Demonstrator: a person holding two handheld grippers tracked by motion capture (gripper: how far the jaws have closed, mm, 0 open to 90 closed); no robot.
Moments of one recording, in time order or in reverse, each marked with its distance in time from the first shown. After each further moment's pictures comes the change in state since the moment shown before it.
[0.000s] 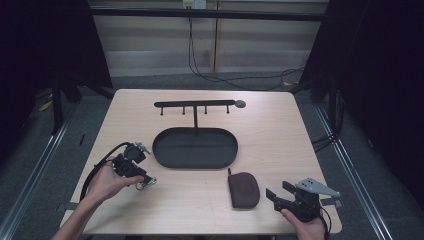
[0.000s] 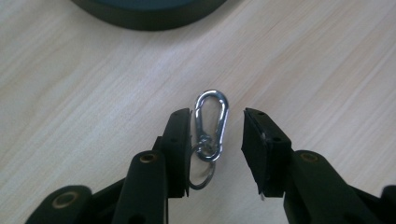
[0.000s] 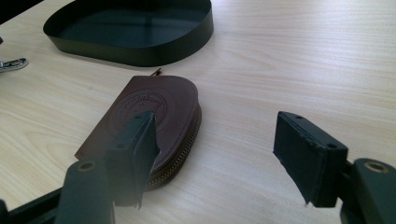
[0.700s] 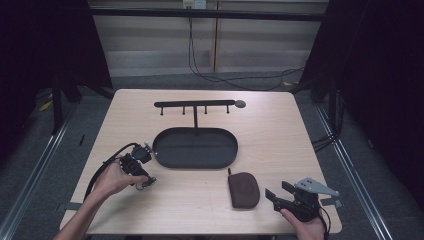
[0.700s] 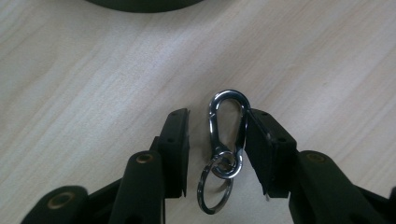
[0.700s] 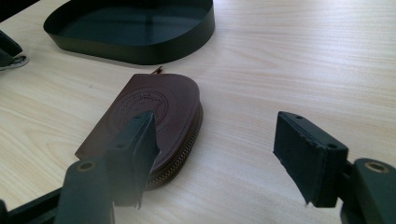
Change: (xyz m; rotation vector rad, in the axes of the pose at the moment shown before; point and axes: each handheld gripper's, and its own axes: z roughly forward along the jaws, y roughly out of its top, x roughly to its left) left arm 0.004 0.010 0.024 0.096 0.010 0.025; right arm 0.000 0.000 0.002 0.008 0.005 0.001
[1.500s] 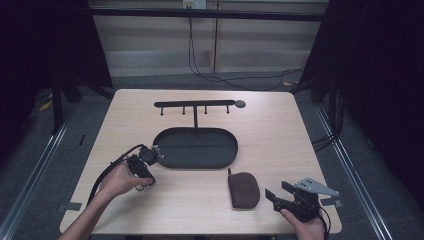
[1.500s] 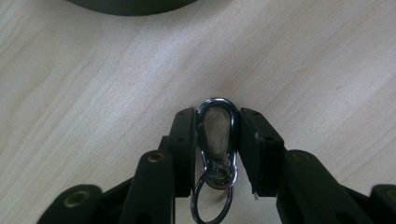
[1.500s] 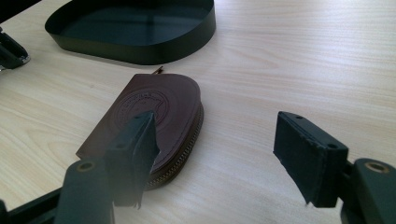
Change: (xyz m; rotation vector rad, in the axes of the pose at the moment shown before) left arm -0.013 0.012 0.007 0.076 0.088 0.013; right arm 0.000 0.000 0.000 -0.001 0.004 0.000
